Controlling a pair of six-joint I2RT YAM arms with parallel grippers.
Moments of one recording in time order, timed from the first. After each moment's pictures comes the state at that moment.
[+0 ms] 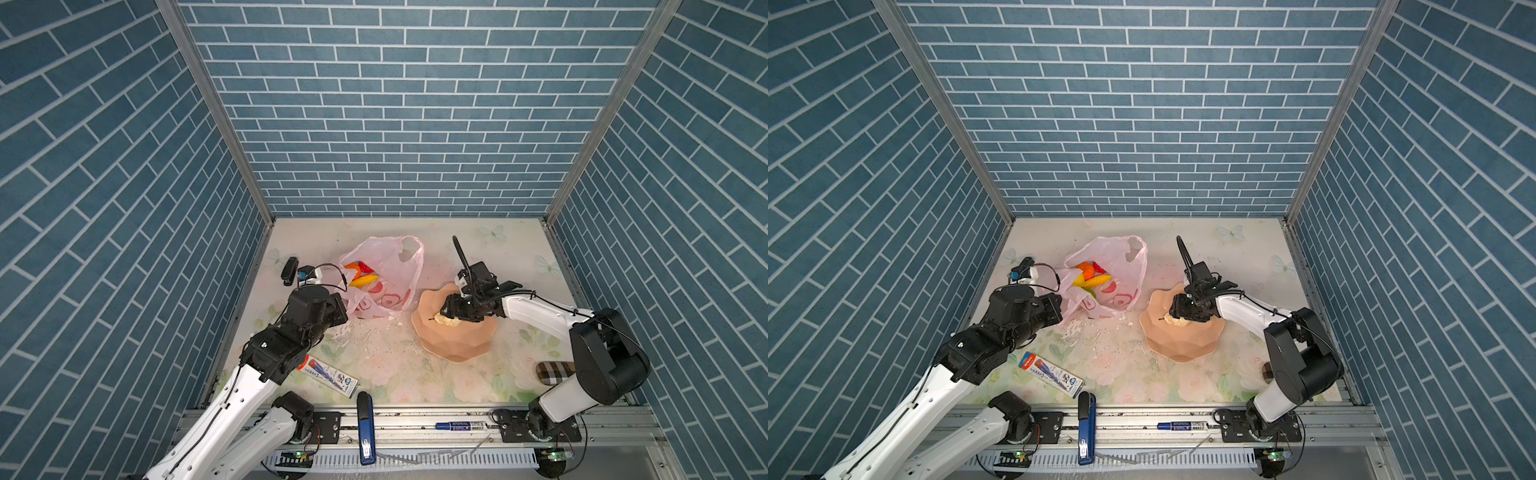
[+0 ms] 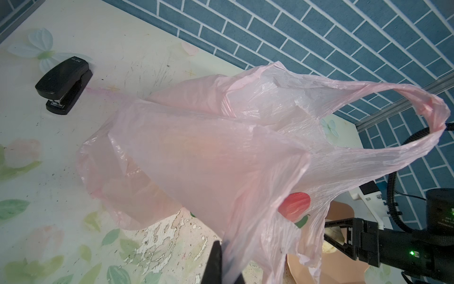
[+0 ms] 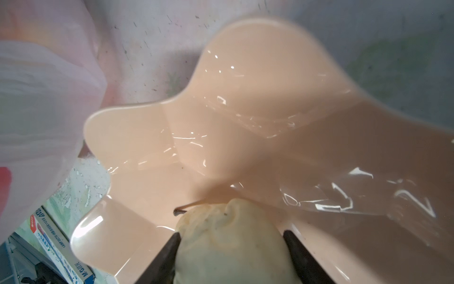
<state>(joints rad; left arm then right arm) -0.52 0.75 0.82 -0.67 -0.20 -0.69 0.54 1.57 0.90 -0.45 -0.26 0.55</state>
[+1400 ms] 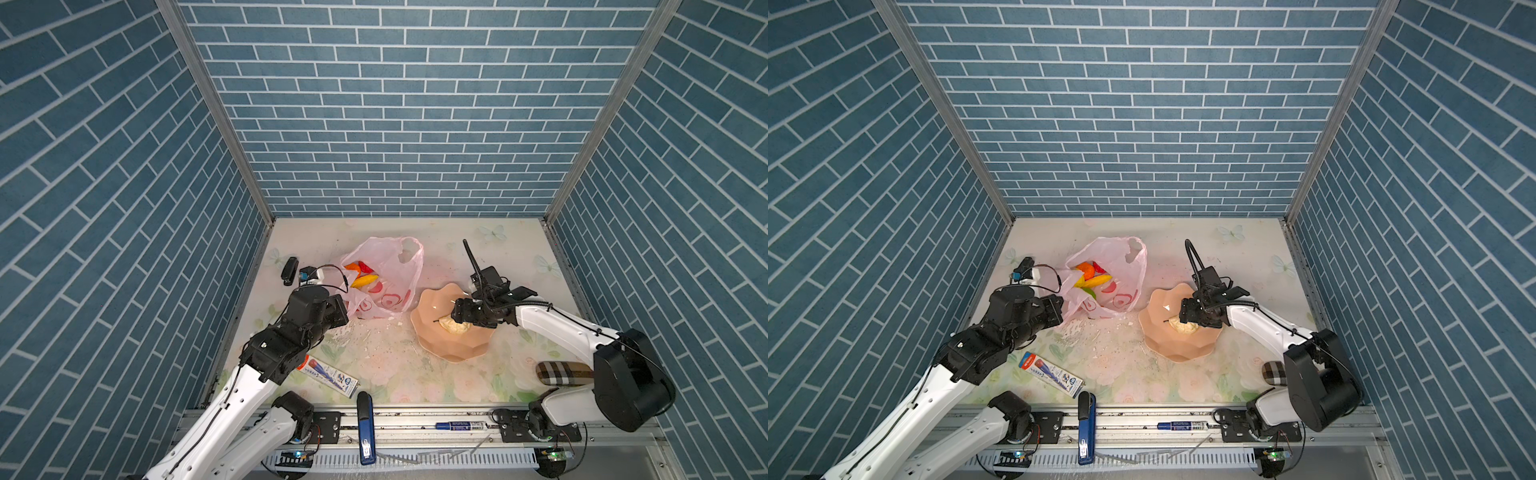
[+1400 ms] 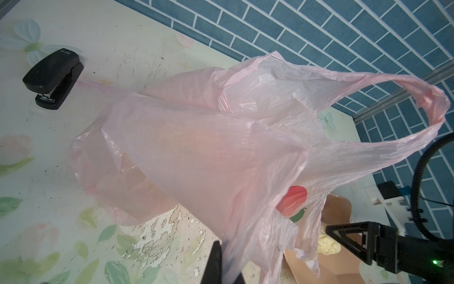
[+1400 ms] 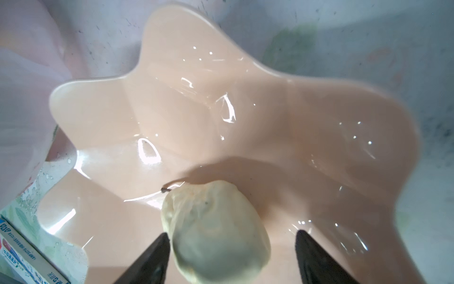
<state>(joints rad) -0.52 0.75 0.82 -0.71 -0.16 -0.68 0.54 1.37 0.85 -0.60 -0.13 0.55</state>
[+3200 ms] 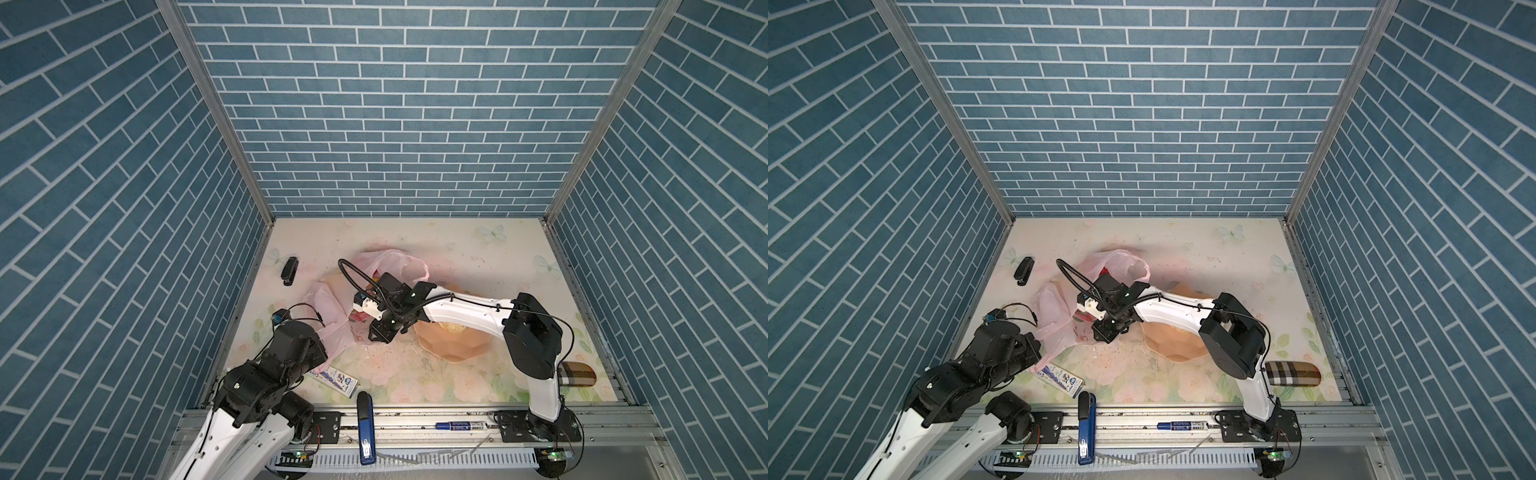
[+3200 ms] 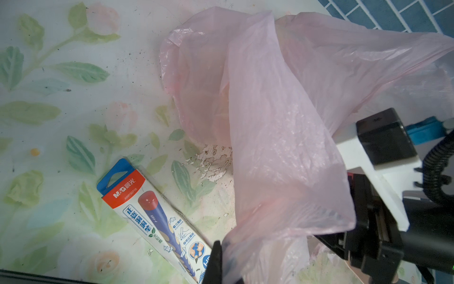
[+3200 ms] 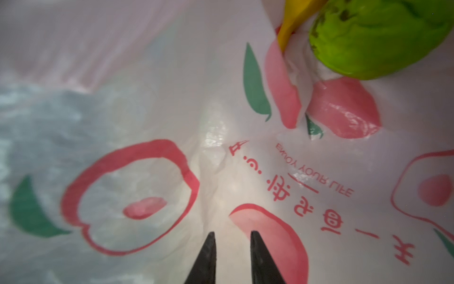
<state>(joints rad) -0.52 0.47 0.71 -1.12 -0.18 -0.94 1.06 1.98 1.51 -0.60 -0.33 0.08</state>
